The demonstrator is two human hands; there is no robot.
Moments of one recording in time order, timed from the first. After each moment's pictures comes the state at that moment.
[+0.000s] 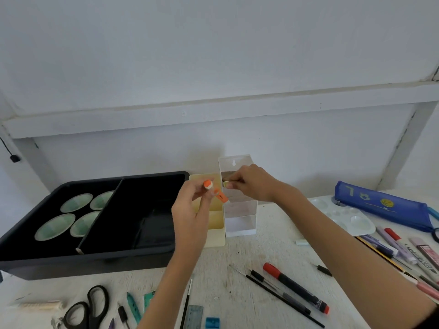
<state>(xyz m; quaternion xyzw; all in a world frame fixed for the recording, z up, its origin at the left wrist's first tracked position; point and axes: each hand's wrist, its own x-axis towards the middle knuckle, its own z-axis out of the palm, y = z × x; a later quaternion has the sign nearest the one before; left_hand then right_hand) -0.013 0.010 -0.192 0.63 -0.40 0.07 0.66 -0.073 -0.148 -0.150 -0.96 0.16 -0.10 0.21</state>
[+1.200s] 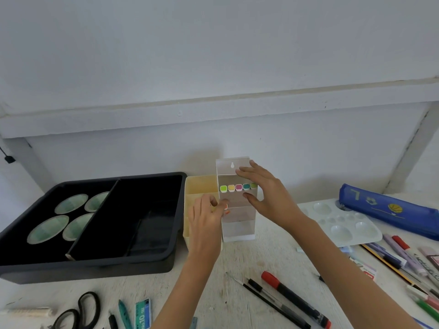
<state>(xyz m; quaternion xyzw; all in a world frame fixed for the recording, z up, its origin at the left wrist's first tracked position) 0.007 -0.041 -0.261 0.79 -0.47 0.27 0.29 -0.094 -0.183 -0.215 -0.92 0.13 -0.33 0.18</state>
